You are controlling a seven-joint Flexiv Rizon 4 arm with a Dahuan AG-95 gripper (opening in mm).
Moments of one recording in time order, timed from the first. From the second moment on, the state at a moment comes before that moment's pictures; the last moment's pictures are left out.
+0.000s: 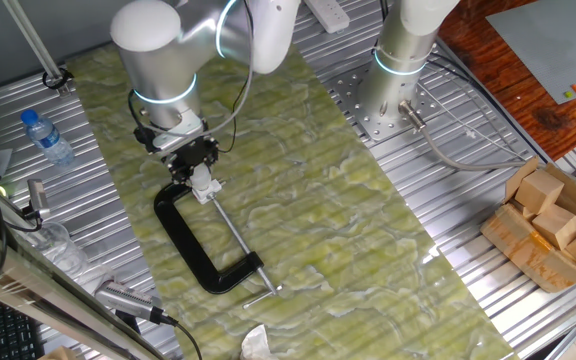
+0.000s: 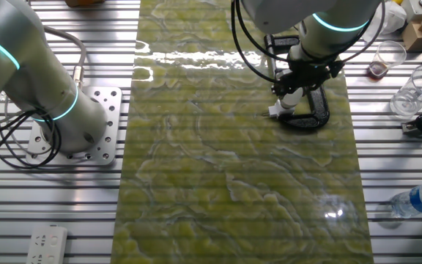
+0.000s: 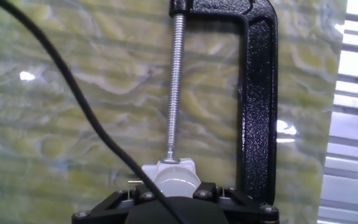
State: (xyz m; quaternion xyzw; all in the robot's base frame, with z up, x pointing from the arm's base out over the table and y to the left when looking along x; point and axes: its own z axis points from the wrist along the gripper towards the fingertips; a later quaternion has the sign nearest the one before) arm 0.556 0.042 0.093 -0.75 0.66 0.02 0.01
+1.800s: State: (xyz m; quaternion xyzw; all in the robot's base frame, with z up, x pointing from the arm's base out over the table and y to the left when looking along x) arm 0.555 0.040 0.092 -0.27 0.96 0.02 0.00
